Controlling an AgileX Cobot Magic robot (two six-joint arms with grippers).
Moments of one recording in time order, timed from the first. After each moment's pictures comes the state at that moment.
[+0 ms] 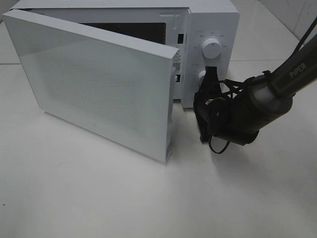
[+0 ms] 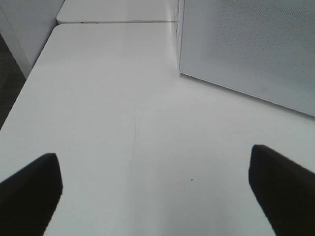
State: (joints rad) left arm 0.06 0.00 -0.50 -0.06 1.03 0.07; right arm 0.54 2.17 -0.94 0.72 -0.83 1.28
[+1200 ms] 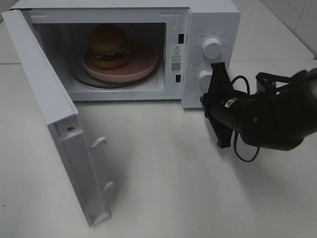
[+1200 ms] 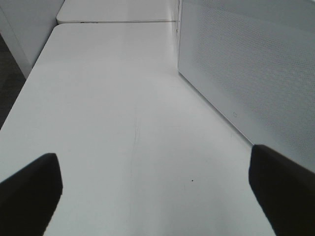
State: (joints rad) left arm 0.06 0.00 -0.50 -0.06 1.03 0.07; right arm 0.55 1.91 -0.69 0.56 -0.77 1.24
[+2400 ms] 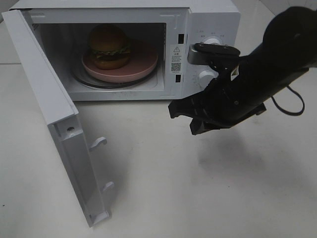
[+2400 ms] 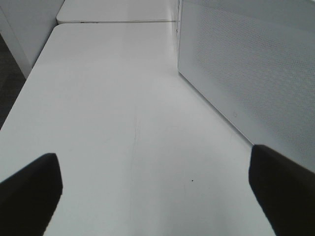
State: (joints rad) left arm 0.06 0.00 -0.50 -0.06 1.03 0.07; right arm 0.55 1.60 -0.90 0.21 0.41 0.15
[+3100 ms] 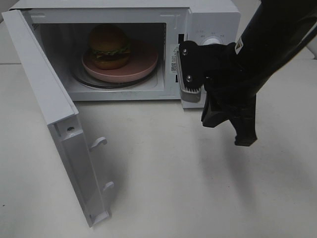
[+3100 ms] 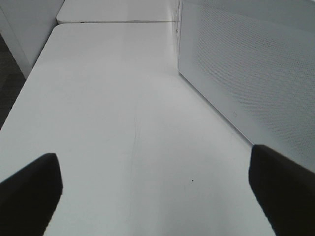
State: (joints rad) left arm 0.06 0.00 -0.50 -0.06 1.03 0.07; right arm 0.55 1.60 -1.09 0.08 0.77 -1.12
